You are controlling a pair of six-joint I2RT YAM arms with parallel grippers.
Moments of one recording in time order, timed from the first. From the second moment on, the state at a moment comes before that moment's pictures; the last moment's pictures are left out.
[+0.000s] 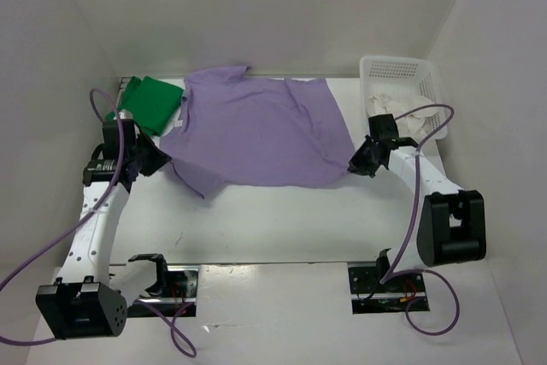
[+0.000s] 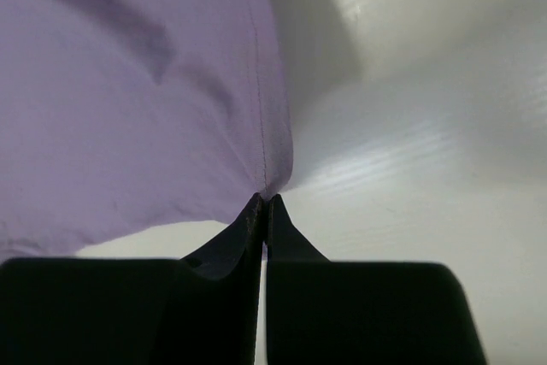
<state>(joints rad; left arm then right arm) 0.09 1.03 0.99 -0.69 0.09 -0.66 0.09 1.44 0.93 -0.55 -0.06 0.77</state>
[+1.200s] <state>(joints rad) 0.09 1.39 1.24 -0.76 0.07 -0.61 -0.08 1.35 0.85 -0.65 -0.15 0.81</state>
